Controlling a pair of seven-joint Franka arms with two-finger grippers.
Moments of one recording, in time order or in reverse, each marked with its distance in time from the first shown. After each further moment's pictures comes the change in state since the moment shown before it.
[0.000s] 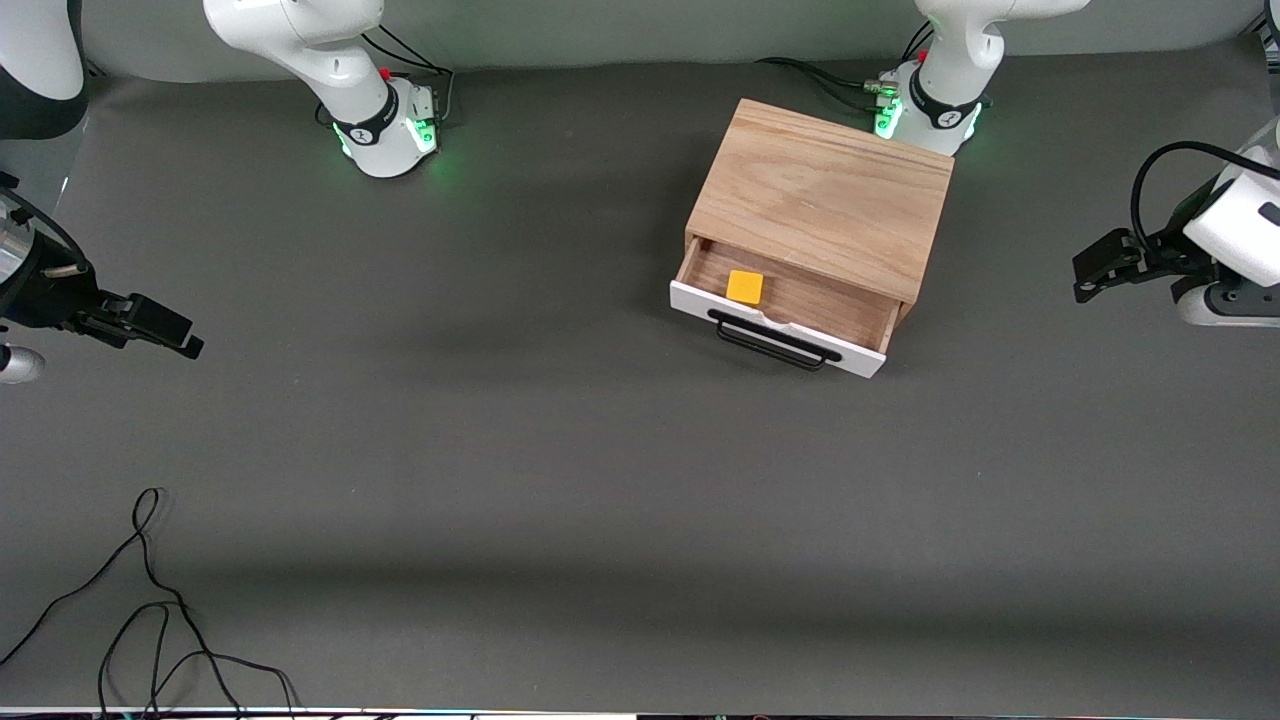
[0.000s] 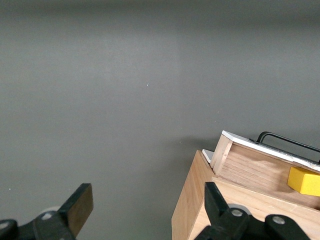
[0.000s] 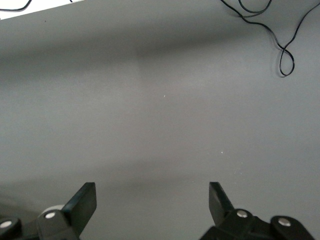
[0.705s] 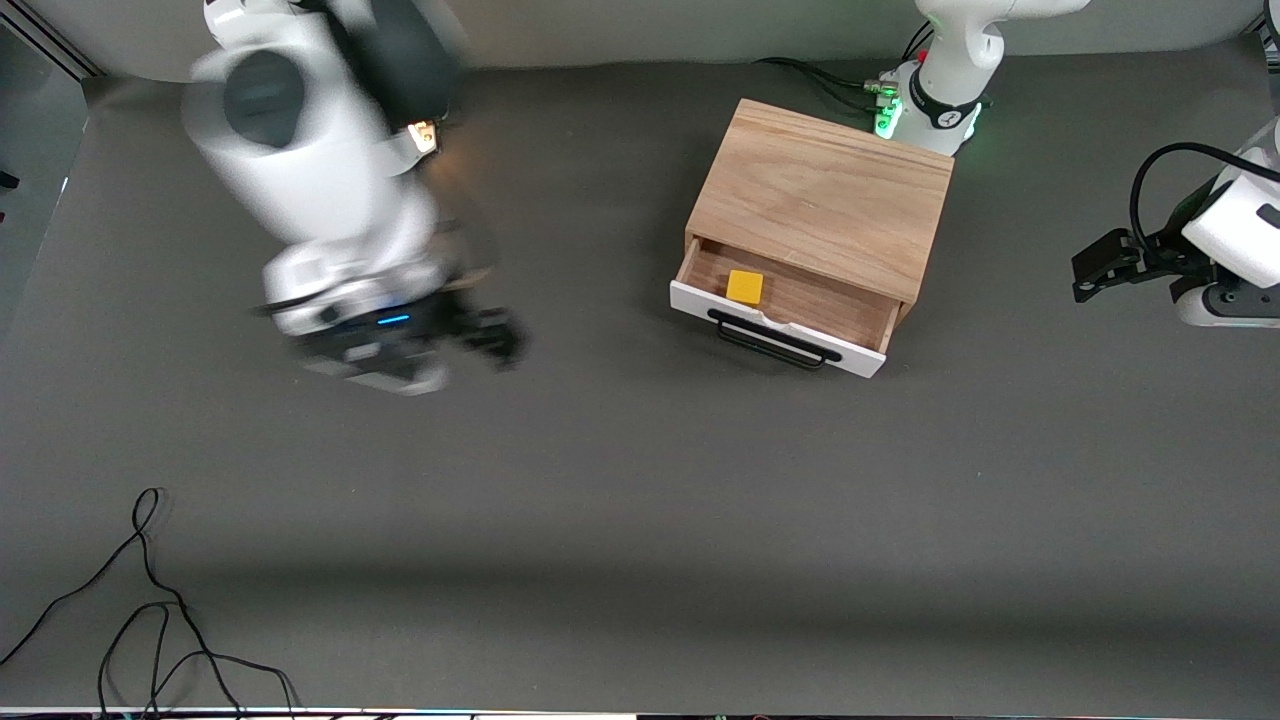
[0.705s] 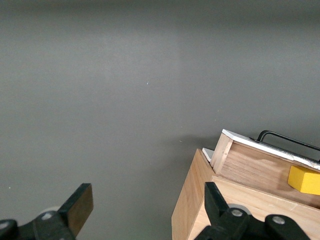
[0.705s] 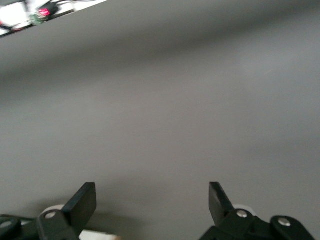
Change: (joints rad) left arm 0.000 0.003 0.000 0.000 0.000 -0.006 0.000; right arm 0.118 0.246 0.324 0.268 -0.117 -0.005 0.536
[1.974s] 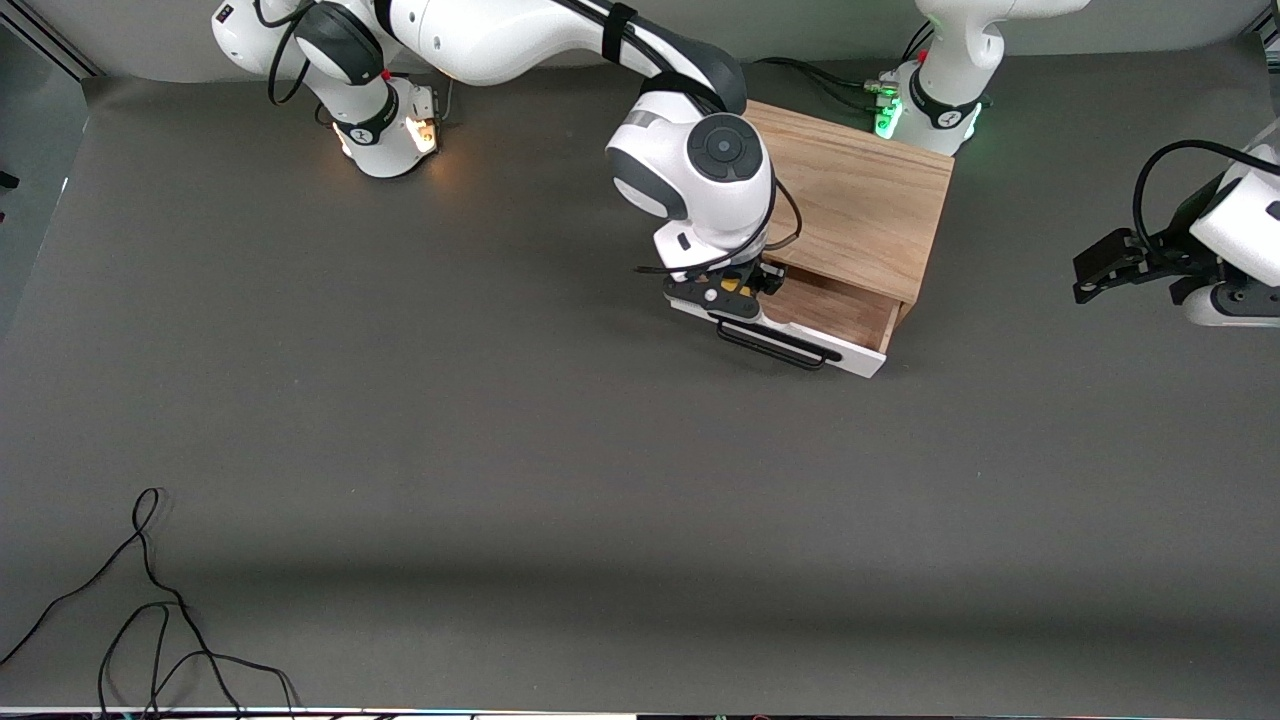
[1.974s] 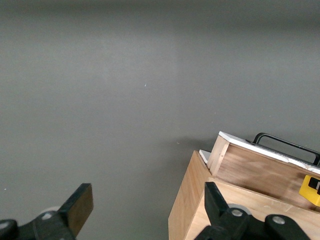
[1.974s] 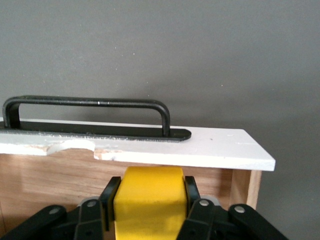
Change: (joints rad) left arm 0.000 0.002 0.004 0.007 -0.009 0.000 -0.002; right arm 0.554 0.524 0.035 0.282 0.037 0.194 0.633
